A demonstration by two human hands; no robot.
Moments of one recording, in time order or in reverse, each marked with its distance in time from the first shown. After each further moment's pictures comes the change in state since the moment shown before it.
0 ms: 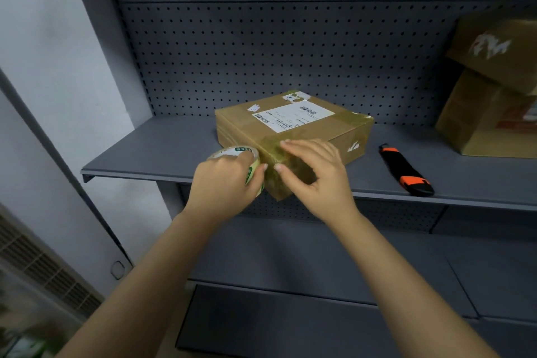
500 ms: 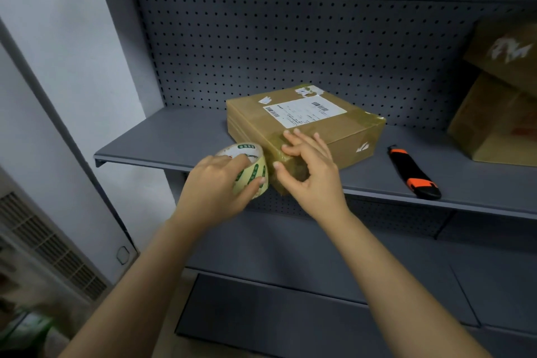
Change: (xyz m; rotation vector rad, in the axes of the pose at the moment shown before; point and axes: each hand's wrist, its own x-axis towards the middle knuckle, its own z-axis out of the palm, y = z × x) left_hand -0.029 -0.014 -0.008 -0.125 -0.014 0.013; right_hand -0.001 -0.005 0.018 0.073 -0.030 0.038
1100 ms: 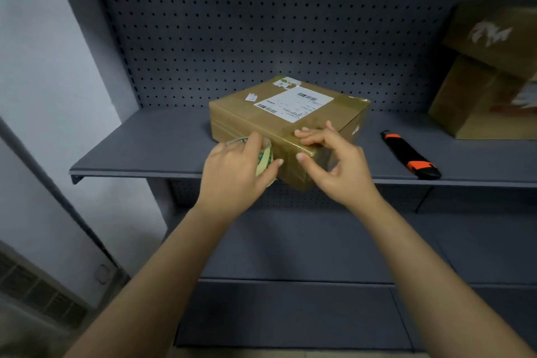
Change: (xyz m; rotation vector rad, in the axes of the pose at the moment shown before) left_hand 0.025 -0.007 0.009 -0.051 0.149 0.050; right_hand 0.005 -0.001 -0.017 0.057 -0.034 0.095
